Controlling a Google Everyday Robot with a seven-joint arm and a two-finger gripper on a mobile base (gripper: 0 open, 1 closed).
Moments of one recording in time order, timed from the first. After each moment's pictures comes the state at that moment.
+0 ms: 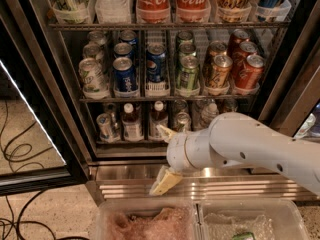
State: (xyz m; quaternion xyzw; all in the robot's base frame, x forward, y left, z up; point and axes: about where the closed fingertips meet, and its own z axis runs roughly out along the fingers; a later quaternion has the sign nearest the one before) arm 0.462 0.006 0.718 -0.66 0.64 0.11 0.36
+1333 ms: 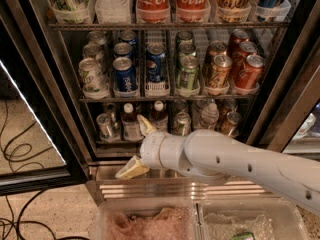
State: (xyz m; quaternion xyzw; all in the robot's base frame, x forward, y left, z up) arm 0.509 0.083 0.718 -0.57 0.63 0.14 0.51
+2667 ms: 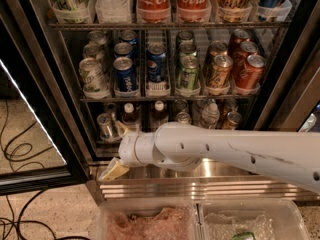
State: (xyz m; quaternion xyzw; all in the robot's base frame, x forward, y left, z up) arm 0.522 0.150 0.676 -0.61 0.62 0.18 0.46
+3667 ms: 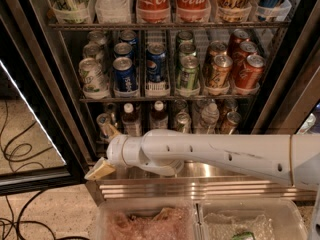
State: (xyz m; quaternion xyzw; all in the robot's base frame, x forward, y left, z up) arm 0.542 0.197 0.650 -0.58 0.62 0.21 0.48
